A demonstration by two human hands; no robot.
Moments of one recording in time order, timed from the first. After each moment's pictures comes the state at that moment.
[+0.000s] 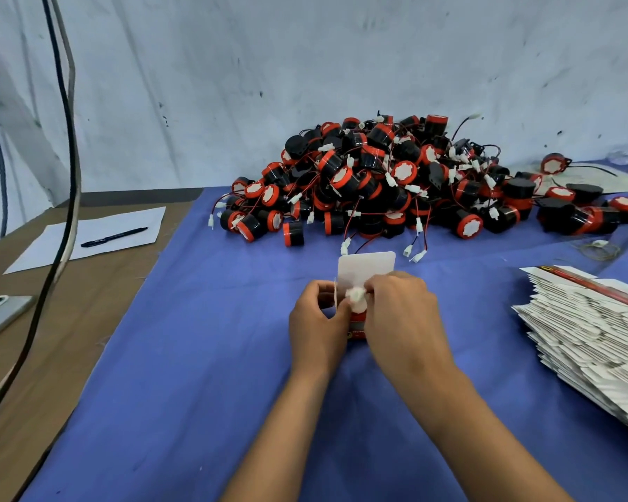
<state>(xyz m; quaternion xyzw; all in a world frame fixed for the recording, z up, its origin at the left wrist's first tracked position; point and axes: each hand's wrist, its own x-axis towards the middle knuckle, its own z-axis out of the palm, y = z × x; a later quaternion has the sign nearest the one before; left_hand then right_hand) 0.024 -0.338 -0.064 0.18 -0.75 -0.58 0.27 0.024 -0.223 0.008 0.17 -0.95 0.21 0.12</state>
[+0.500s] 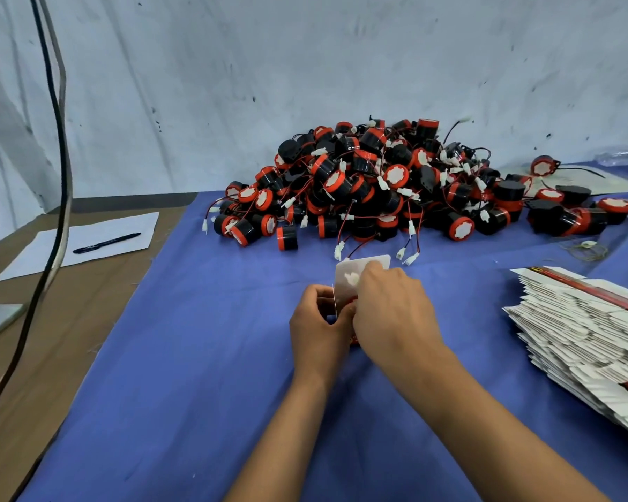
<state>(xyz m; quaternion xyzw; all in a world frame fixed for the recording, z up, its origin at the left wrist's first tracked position) 0.024 -0.325 -0.062 0.18 -0.74 -0.60 0.27 0.014 -0.228 0.022 0.16 -0.97 0.17 0.10</state>
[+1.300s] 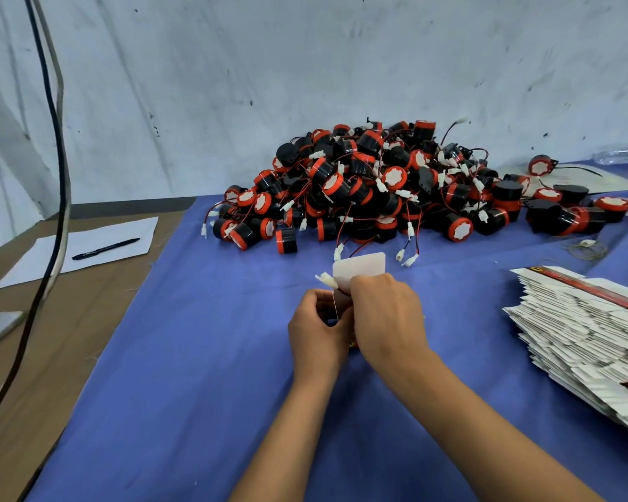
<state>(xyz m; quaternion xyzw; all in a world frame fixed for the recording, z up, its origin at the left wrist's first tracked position) 0.023 -0.326 -0.059 0.20 -0.74 -0.59 0.26 -0.001 -0.234 -0.003 0.20 -0.95 0.15 0.16</state>
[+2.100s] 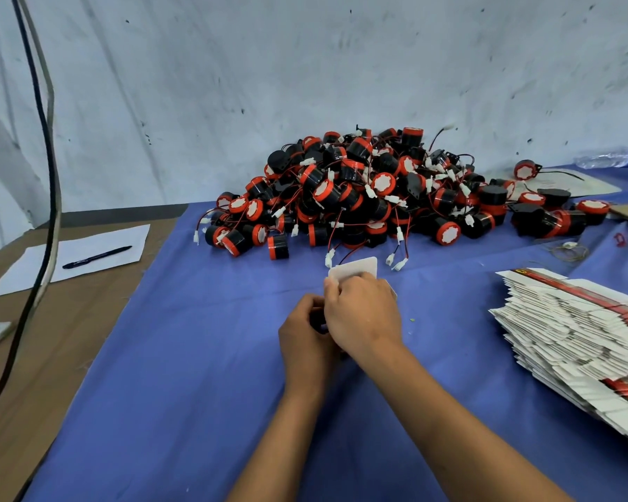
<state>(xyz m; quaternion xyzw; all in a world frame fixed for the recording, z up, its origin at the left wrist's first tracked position) 0.033 -0.323 -0.054 0.16 -0.78 -0.54 0.28 -0.012 -0.251 -0.009 0.13 -0.94 0.30 0.09</state>
